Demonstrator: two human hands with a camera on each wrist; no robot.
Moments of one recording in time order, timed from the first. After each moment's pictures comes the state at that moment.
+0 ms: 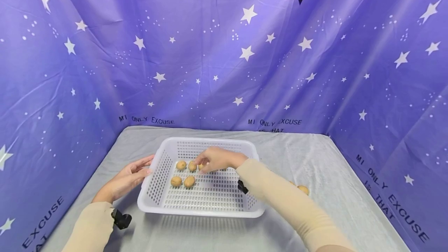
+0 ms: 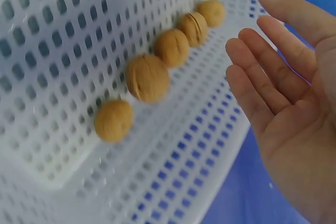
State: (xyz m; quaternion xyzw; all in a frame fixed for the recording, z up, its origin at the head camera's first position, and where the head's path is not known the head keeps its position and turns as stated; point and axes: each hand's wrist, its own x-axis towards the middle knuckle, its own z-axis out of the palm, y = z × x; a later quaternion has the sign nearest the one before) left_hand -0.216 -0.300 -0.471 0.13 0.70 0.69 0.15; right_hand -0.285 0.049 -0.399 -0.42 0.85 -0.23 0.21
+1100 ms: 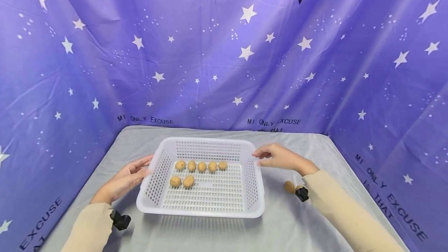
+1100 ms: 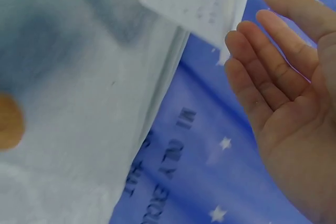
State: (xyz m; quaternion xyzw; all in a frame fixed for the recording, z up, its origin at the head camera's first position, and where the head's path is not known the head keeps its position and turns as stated) left_hand -0.216 -0.301 -0.473 0.14 0.69 0.69 0.15; right_hand -0.268 0.233 -0.387 -0.34 0.89 -0.29 0.09
